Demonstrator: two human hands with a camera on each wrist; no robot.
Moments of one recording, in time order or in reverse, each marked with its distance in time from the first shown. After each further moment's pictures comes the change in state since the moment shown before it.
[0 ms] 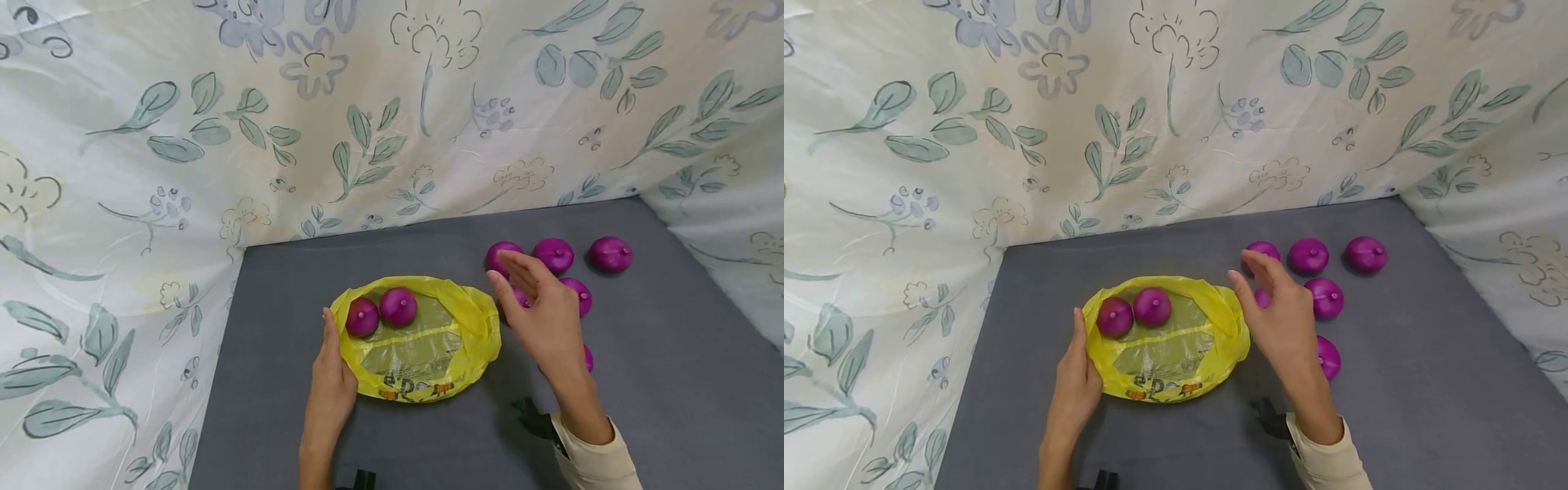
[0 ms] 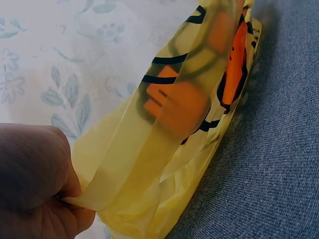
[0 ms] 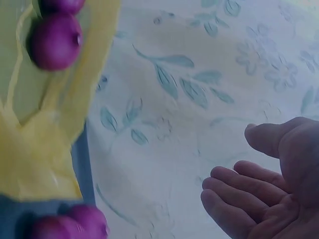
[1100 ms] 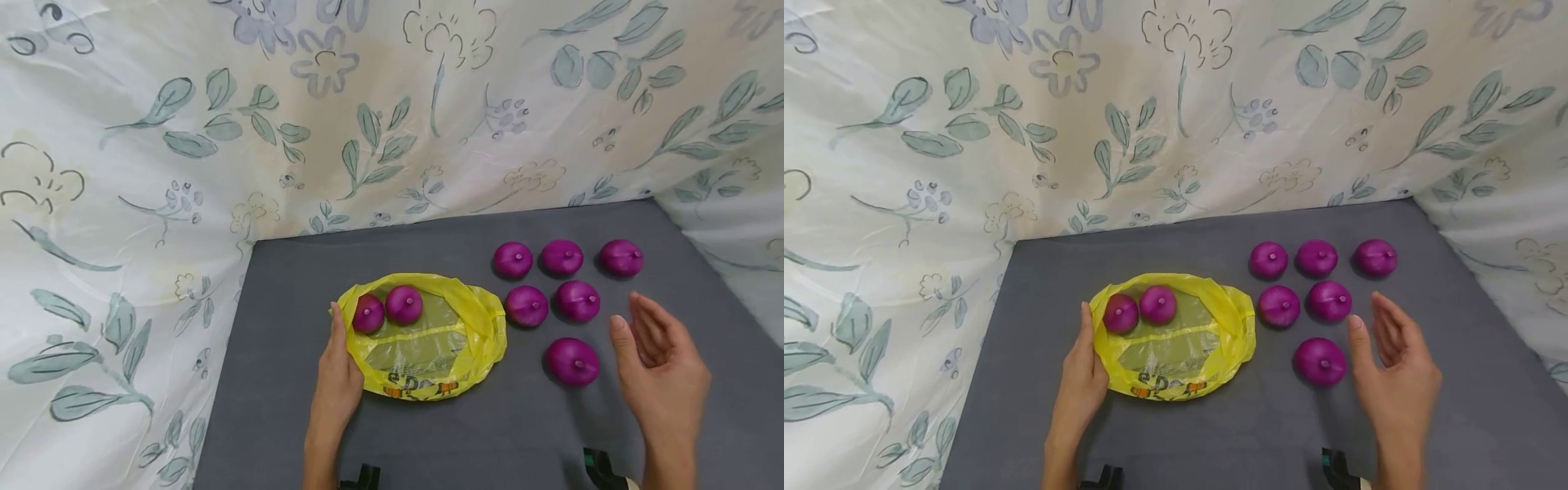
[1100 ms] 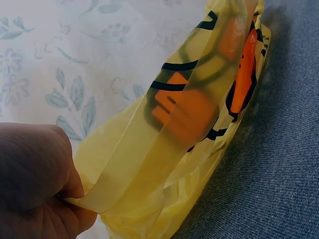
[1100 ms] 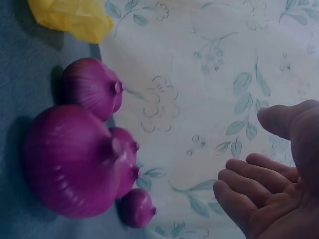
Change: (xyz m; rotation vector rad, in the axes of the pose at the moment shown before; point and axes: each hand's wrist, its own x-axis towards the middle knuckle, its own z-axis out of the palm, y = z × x) left_hand -0.001 0.009 -0.003 -0.036 0.004 -0.017; right_hand -0.053 0.068 -0.079 0.039 0.319 0.313
